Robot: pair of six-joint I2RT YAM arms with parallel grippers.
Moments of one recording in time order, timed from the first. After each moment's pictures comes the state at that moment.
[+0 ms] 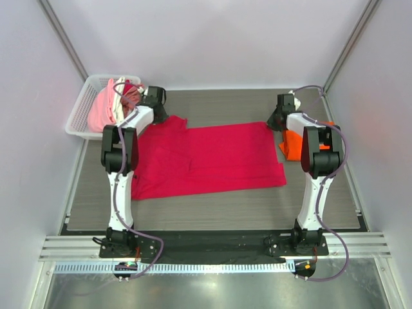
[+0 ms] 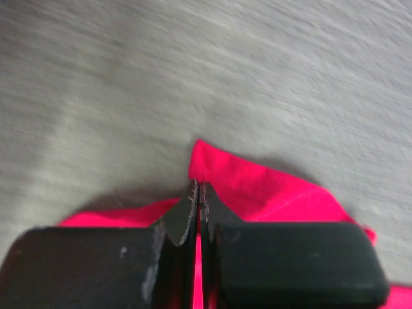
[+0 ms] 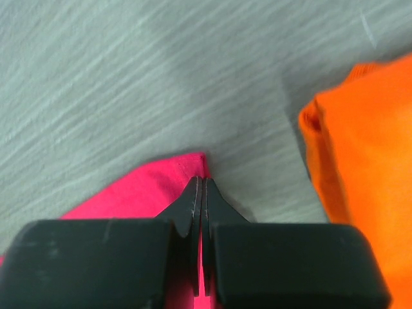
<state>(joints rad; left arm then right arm) -0.17 2.33 1.86 -0.42 -0.20 -0.49 0.04 2.14 1.50 -0.21 0.08 0.61</state>
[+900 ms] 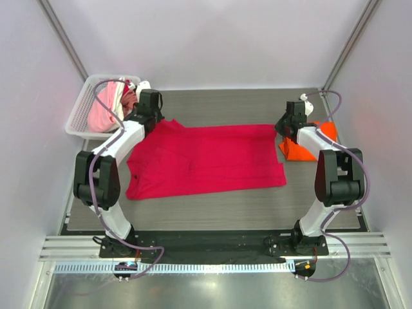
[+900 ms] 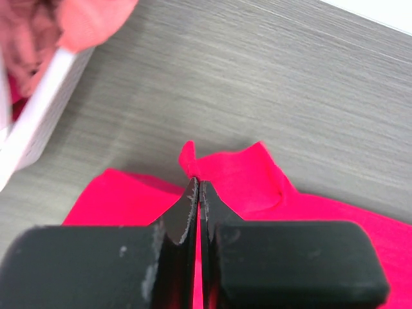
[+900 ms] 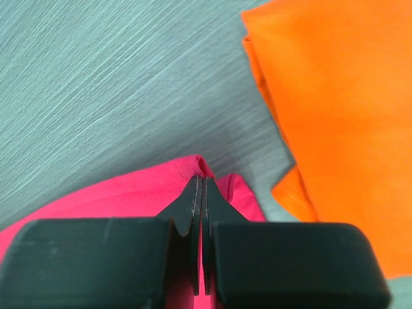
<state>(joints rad) -0.26 1.77 1.37 -0.21 -0.38 -0.42 0.04 1.74 1.15 -0.14 0.13 0.63</state>
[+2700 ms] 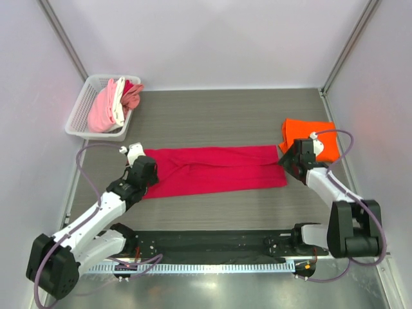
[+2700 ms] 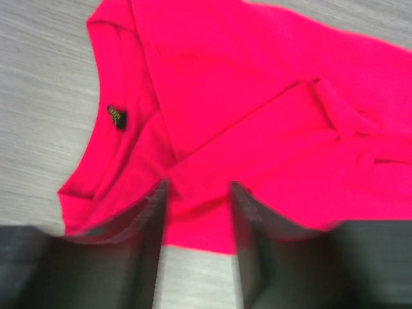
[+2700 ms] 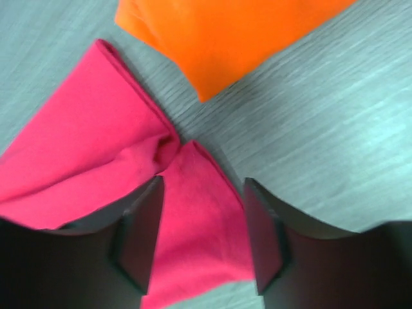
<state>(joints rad) -0.49 0.98 0.55 -0.37 -0.51 -0.59 0.02 1.30 0.63 -0.23 0.17 0.68</state>
